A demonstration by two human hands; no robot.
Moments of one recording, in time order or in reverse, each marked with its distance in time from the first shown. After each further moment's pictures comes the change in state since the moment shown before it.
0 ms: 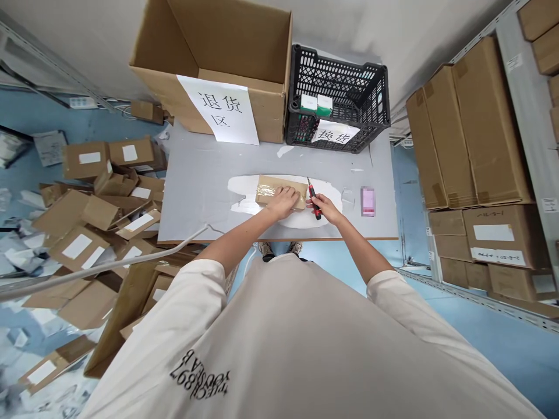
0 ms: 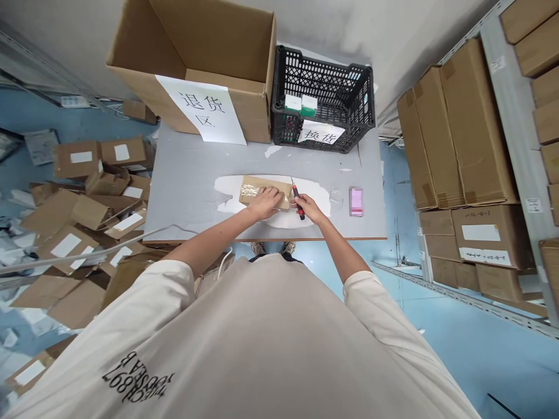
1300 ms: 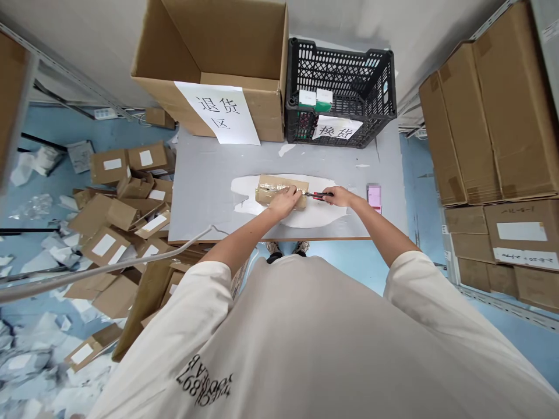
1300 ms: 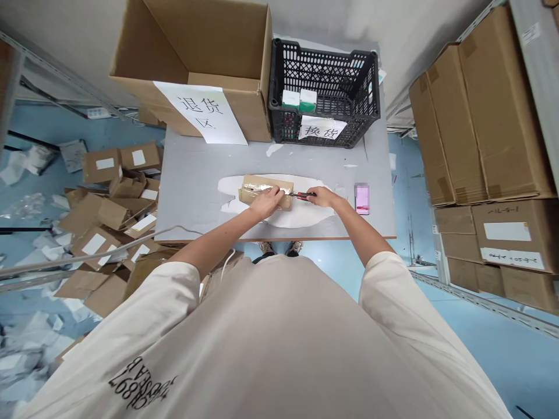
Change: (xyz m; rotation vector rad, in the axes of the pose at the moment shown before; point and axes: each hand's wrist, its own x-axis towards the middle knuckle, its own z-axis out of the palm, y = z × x) left_hand 0.010 0.007 0.001 0.036 -0.062 -0.103; right_hand 0.043 -0.026 -0.080 -0.833 -0.244 -0.135
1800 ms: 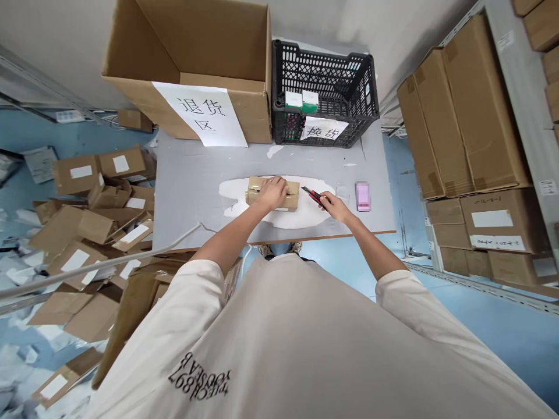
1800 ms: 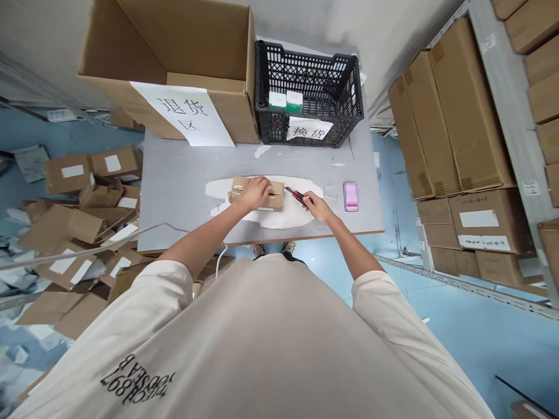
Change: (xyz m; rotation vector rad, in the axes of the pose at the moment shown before) left_hand 0.020 -0.025 -0.016 -0.246 0.168 -0.095; right_hand -0.056 0.000 0.049 0.425 0.339 0.006
